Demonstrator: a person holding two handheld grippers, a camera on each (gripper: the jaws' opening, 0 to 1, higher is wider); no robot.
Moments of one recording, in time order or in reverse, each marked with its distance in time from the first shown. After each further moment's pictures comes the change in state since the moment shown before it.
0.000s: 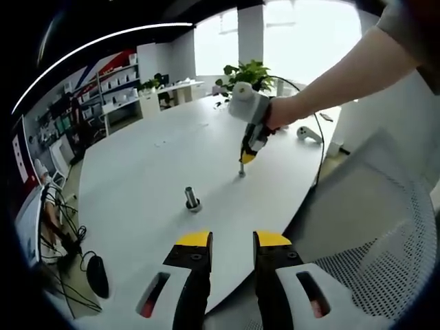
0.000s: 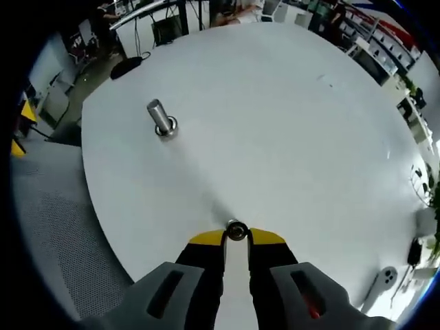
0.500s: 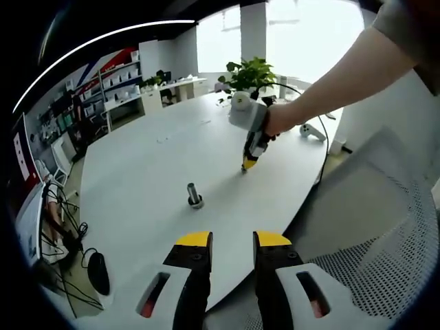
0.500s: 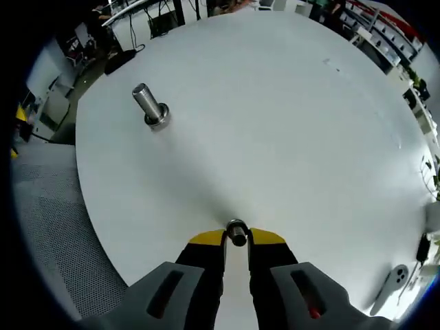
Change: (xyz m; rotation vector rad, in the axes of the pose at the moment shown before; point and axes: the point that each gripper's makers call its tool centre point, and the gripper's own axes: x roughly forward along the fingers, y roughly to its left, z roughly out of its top) left arm 0.001 0.003 -0.005 -0.008 0.023 0.013; right arm 0.030 0.002 -0.012 0.024 0.041 0.032
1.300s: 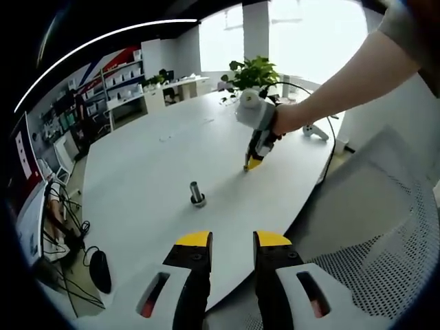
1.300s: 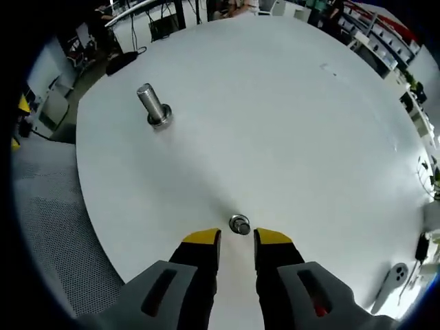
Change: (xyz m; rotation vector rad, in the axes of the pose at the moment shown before) left arm -0.002 0.002 0.000 0.000 0.001 0.019; right arm -0.018 0.003 0.001 0.007 -0.084 -0.034
